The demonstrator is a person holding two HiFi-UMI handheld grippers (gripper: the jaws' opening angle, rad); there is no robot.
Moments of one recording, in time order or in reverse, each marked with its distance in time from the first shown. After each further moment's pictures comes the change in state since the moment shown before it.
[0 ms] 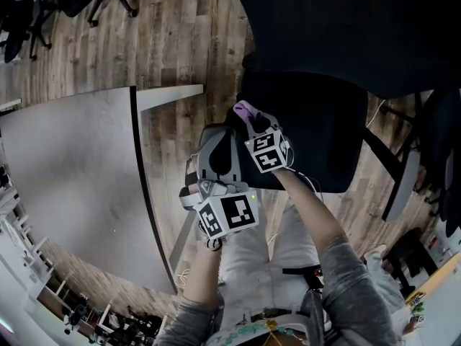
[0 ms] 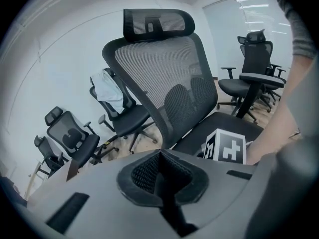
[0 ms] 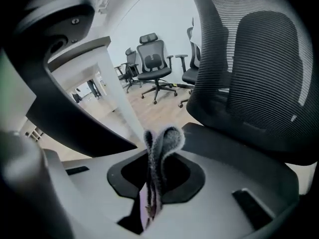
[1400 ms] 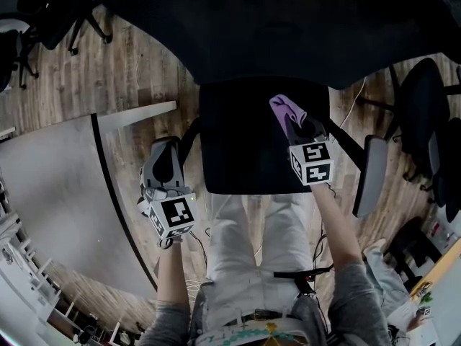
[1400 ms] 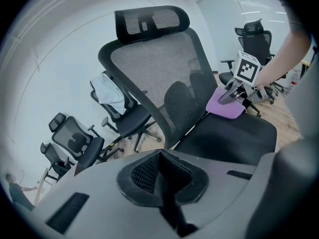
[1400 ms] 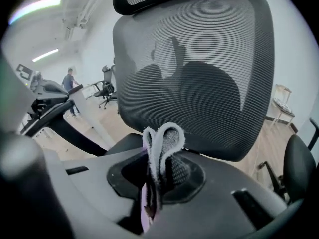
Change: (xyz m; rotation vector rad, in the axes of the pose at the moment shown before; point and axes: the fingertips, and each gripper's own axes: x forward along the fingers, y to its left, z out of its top) left arm 0.000 0.002 -0.004 0.061 0.026 0.056; right arm -0.193 -0.197 -0.018 0.147 -0.136 -0.213
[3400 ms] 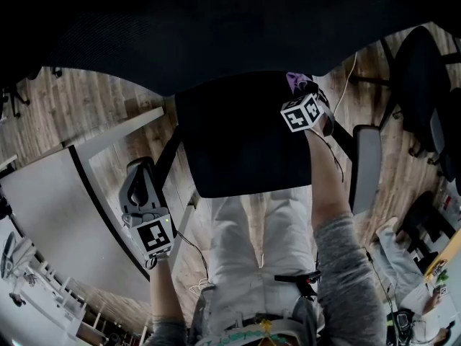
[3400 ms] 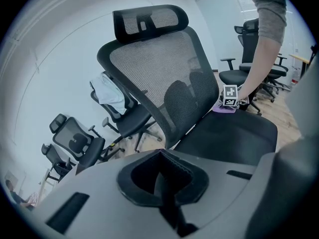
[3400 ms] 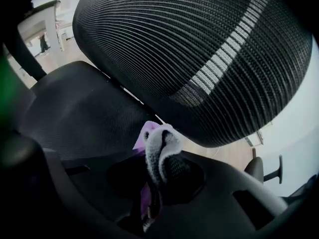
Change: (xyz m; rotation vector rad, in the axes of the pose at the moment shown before) left arm 0.000 0.004 0.007 0.012 -0.009 0.013; right arm 0.094 -0.172 -0.103 -0.310 0.392 -0.340
